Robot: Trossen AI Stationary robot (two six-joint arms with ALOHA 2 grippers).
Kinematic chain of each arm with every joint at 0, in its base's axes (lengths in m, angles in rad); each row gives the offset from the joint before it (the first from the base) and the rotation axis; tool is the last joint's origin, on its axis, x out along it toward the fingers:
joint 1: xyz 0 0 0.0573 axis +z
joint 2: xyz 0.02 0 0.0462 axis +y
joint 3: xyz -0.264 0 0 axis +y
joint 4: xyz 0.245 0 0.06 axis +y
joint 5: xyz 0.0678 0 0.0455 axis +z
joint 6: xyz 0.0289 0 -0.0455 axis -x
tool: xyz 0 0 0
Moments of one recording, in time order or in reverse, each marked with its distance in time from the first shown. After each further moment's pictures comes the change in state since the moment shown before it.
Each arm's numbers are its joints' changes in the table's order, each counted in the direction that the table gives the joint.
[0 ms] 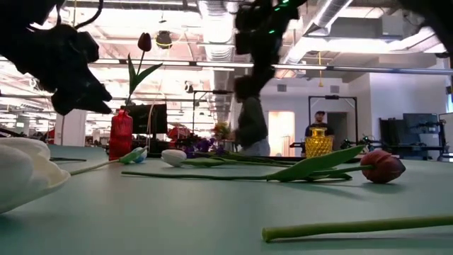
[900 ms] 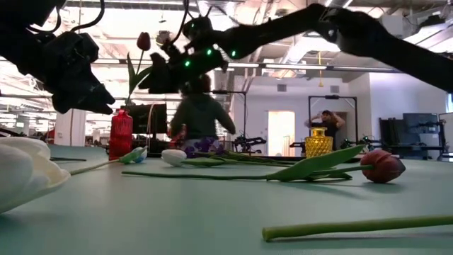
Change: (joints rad) left arm 0.001 -0.008 0.000 0.037 0.114 -0.008; right arm 0.077 0.583 -0.472 -0.964 -0.006 -0.108
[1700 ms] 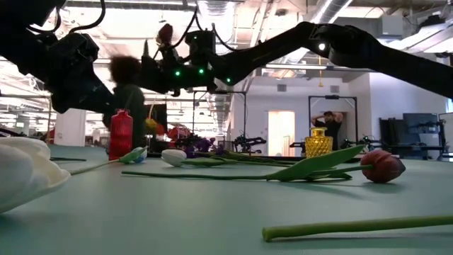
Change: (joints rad) left arm 0.000 0.000 0.000 0.002 0.045 0.036; right arm 0.005 0.122 0.023 -0.526 0.028 -0.100
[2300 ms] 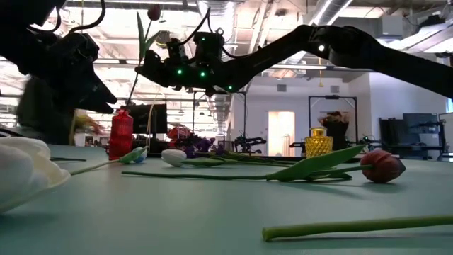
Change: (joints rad) left arm 0.000 0.000 0.000 -0.002 0.001 0.000; right arm -0.004 0.001 0.078 -0.296 -0.004 -0.002
